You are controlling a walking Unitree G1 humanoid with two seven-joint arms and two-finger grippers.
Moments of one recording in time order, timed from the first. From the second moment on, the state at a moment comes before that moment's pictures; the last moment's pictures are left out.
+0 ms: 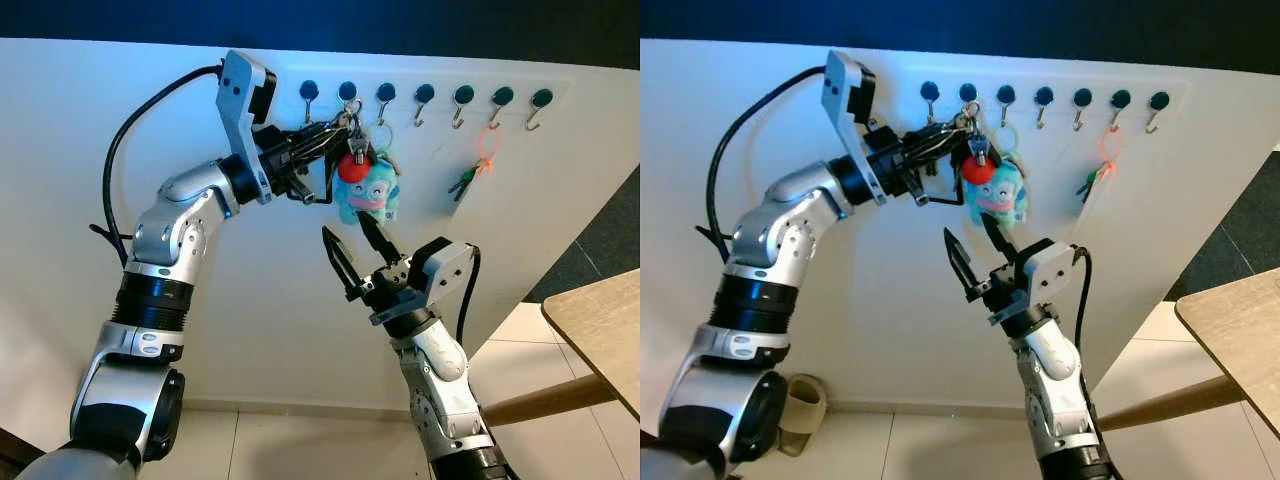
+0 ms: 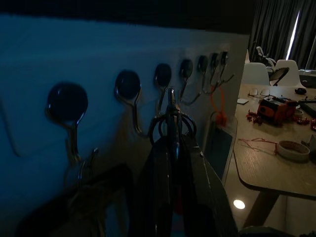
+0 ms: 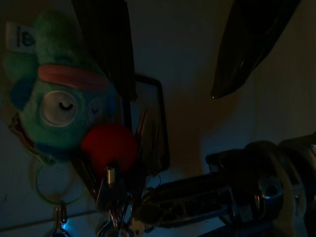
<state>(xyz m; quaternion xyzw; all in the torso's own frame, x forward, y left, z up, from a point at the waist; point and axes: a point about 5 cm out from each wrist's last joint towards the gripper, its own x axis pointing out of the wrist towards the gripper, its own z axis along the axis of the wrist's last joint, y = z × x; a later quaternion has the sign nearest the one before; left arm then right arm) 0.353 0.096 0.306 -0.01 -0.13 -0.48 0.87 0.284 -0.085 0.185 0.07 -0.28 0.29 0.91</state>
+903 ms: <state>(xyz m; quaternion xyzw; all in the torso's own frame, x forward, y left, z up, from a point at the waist) 0.365 0.102 0.295 -0.05 -0.07 -0.45 0.89 0.284 -0.085 0.185 0.07 -0.28 0.29 0.91</state>
